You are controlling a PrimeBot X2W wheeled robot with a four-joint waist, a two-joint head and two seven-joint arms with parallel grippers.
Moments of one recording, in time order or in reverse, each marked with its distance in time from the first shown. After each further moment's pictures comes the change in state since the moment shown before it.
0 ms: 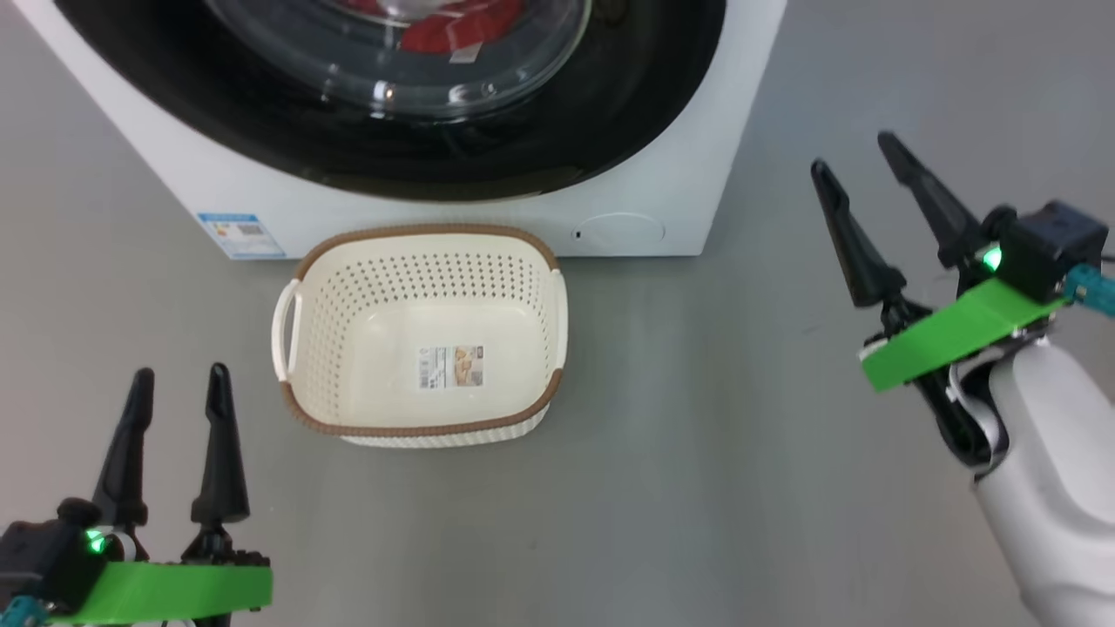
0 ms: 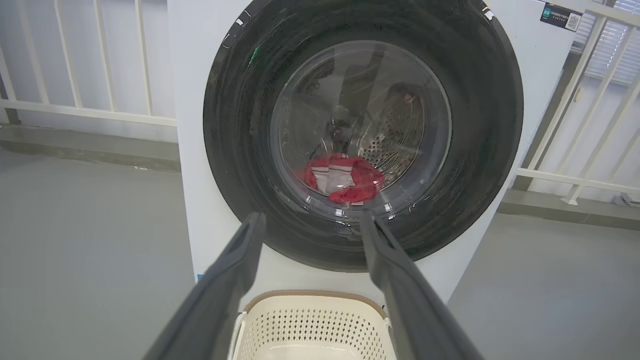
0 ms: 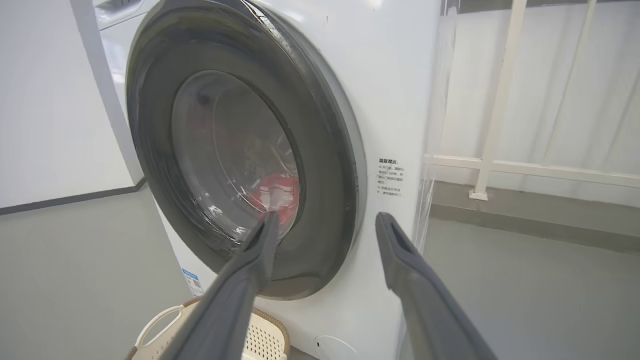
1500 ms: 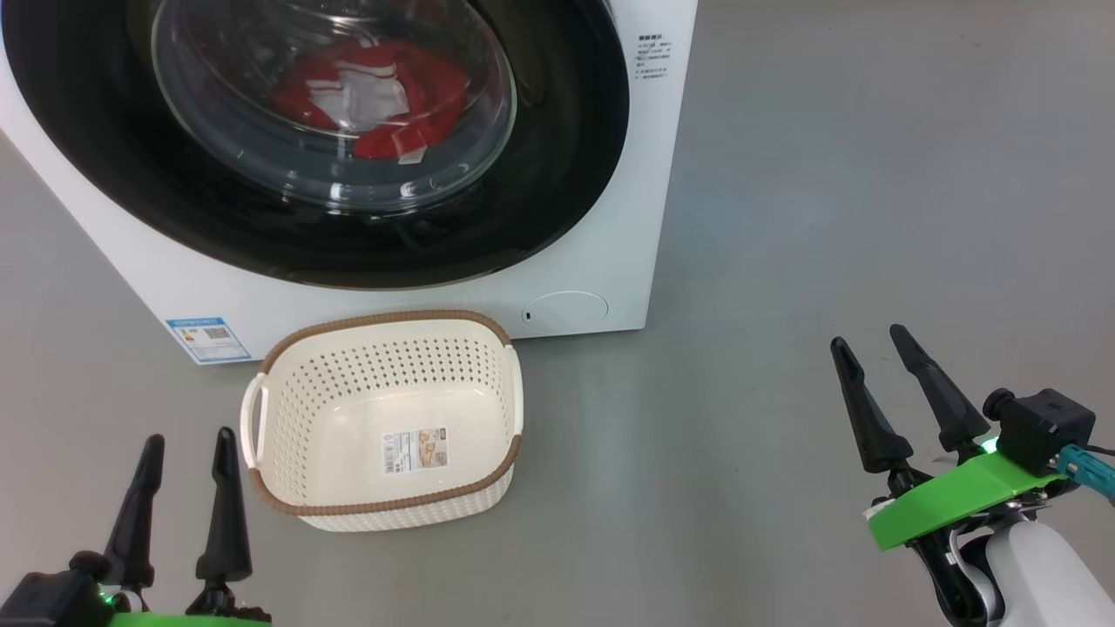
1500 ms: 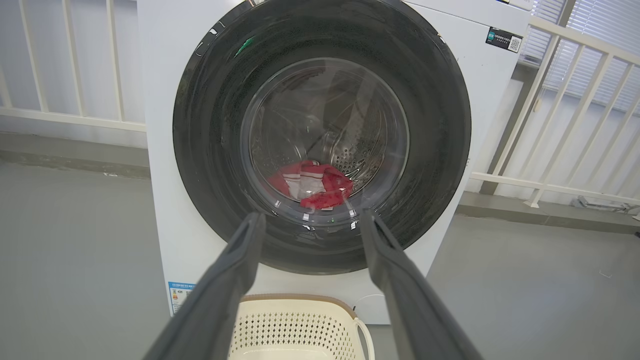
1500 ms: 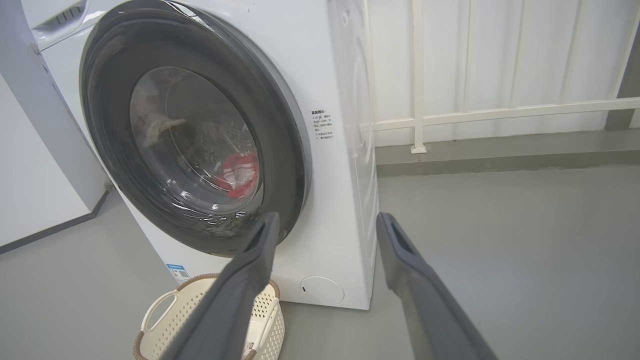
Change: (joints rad) left arm 0.098 0.007 0.001 0.024 -0.021 0.000 0.000; right arm 0.363 0.089 -0.143 -0.082 0.000 0.000 0.001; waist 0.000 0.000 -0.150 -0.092
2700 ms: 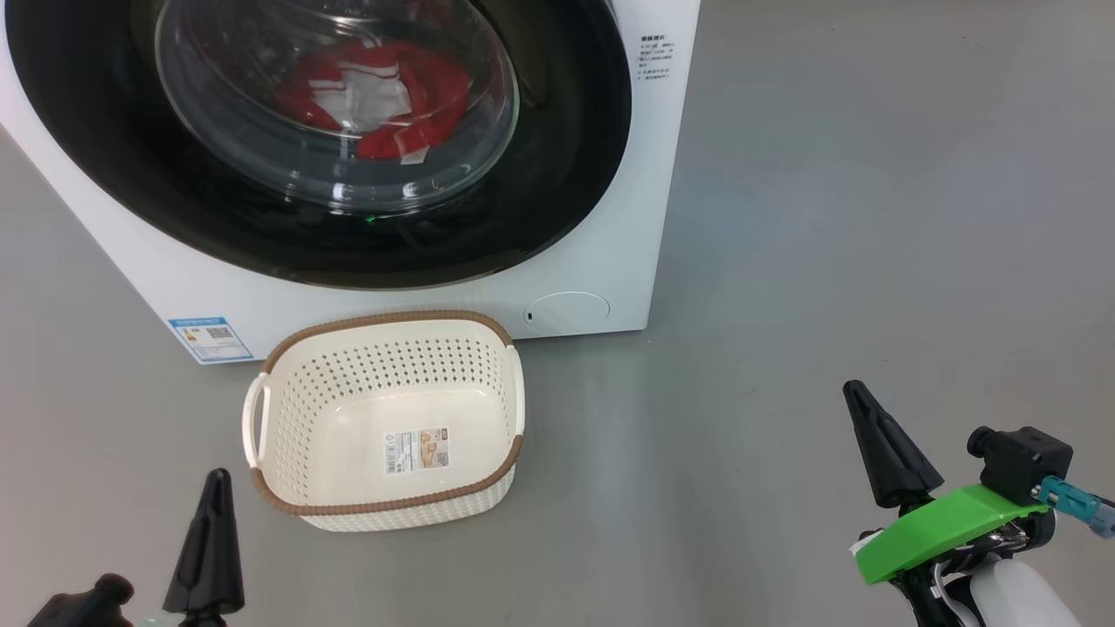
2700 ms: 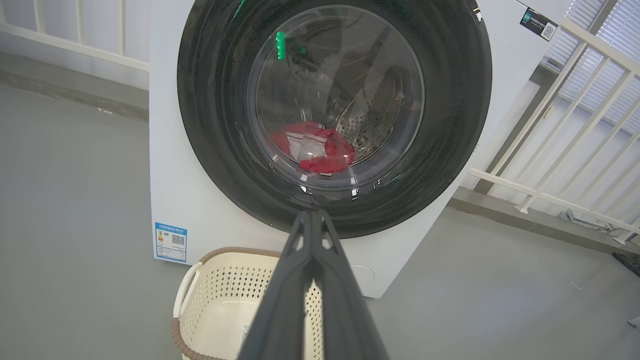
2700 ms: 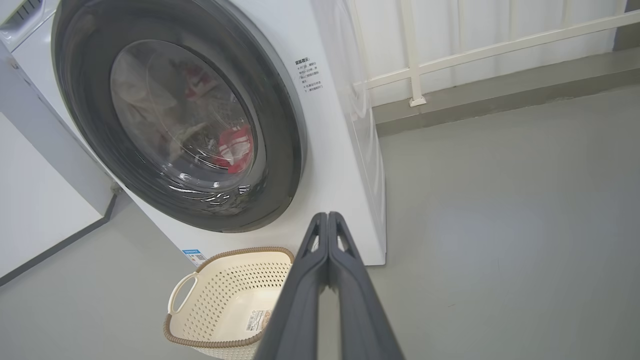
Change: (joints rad) left arm 0.023 -0.035 -0.020 0.071 -0.112 0.000 0.025; right arm 0.045 0.039 0.004 0.063 0.093 0.000 0.029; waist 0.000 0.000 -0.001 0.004
